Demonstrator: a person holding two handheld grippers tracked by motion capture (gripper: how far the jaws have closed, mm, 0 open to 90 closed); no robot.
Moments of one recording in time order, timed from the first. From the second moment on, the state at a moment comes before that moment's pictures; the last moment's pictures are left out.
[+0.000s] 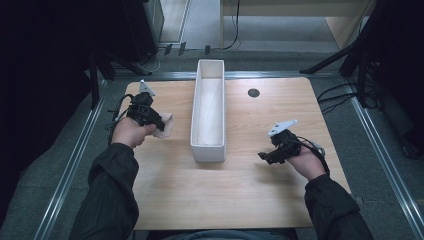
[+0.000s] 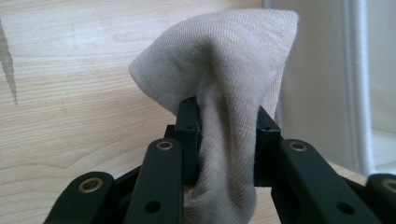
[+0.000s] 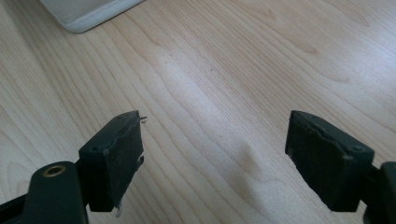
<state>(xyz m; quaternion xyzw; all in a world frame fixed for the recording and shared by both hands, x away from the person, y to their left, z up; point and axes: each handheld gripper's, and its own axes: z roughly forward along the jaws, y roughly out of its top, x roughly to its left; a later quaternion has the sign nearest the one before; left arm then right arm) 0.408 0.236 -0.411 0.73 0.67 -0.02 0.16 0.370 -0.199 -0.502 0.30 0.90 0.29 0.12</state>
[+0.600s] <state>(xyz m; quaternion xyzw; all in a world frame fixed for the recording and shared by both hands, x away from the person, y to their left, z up) 0.410 0.193 -0.380 0.76 0.63 -0.02 0.17 0.371 -0.200 -0.502 0.30 0.90 0.30 0.12</state>
